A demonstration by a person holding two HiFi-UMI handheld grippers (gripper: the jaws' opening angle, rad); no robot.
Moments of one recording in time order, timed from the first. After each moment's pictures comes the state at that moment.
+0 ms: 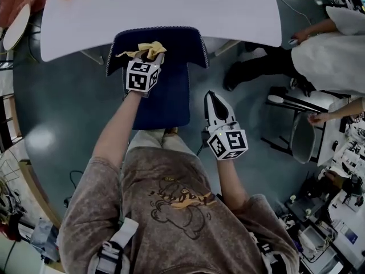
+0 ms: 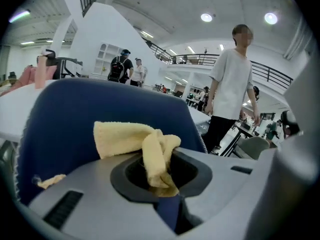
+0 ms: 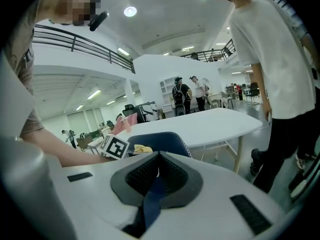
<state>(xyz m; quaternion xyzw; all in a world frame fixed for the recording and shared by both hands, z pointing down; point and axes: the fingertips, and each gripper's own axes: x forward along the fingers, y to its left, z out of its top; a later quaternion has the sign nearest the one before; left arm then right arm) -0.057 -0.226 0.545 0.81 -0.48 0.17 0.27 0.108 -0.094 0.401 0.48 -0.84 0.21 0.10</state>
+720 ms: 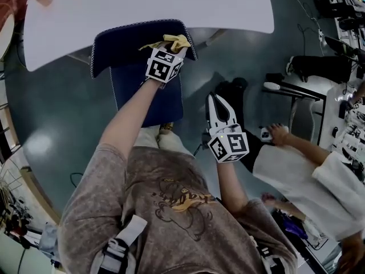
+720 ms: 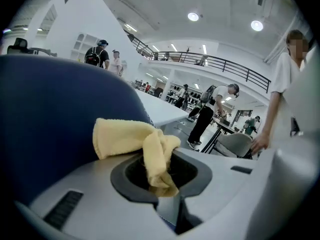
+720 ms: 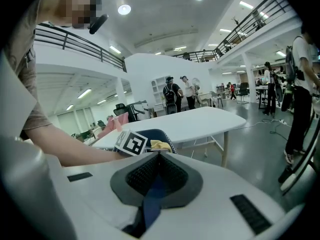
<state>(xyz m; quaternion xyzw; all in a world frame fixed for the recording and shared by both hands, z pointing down) 0.095 -0.254 0.554 0.87 -0.37 0.17 0.27 0.161 -0.089 0.408 0.52 -0.81 0.23 0.11</state>
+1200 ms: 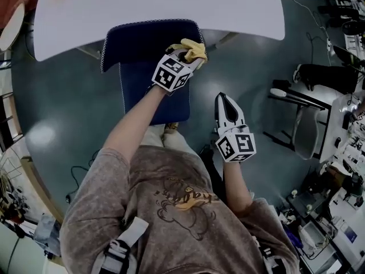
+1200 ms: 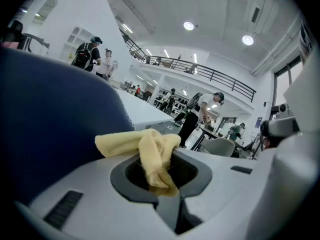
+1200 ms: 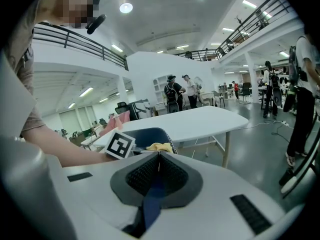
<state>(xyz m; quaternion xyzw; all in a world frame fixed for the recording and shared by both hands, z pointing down) 0.114 -0.211 0.532 0.91 -0.30 0.12 0.27 0.164 -0.089 0.414 0.52 -0.82 0.22 0.12</state>
